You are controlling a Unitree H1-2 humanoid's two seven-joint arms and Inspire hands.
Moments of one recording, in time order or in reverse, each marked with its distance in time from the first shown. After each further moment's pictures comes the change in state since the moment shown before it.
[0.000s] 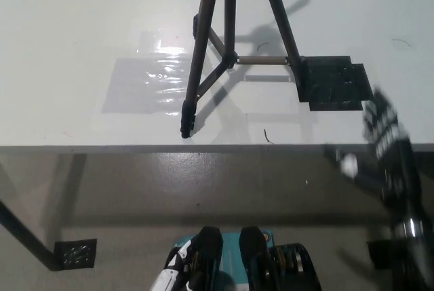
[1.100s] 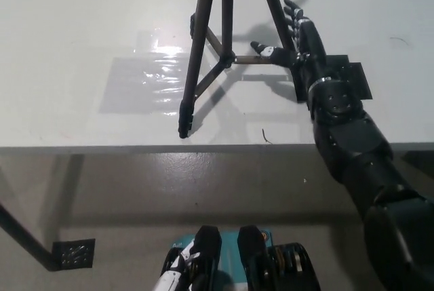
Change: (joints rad) left_arm 0.013 -0.002 -0.013 -0.015 0.021 -0.004 0.004; right_arm -0.964 0.022 -0.060 1.179 -0.142 -0.166 -0.085
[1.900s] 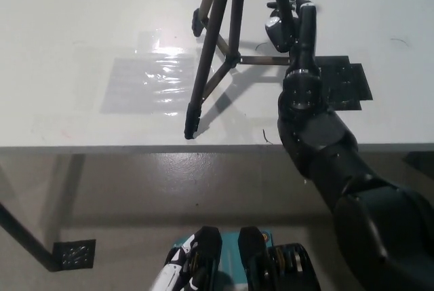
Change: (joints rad) left_arm -0.021 -0.001 0.001 -0.003 -0.005 0.000 0.001; right_arm -0.097 0.096 -0.001 0.176 -0.112 -0.077 -0.457
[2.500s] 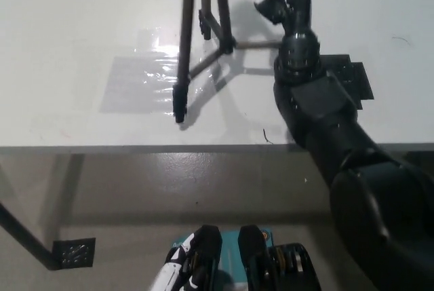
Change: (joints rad) left_arm -0.005 0.001 0.000 0.000 0.000 0.004 0.001; right_arm -0.082 0.002 -0.091 -0.024 -0.007 0.185 0.053
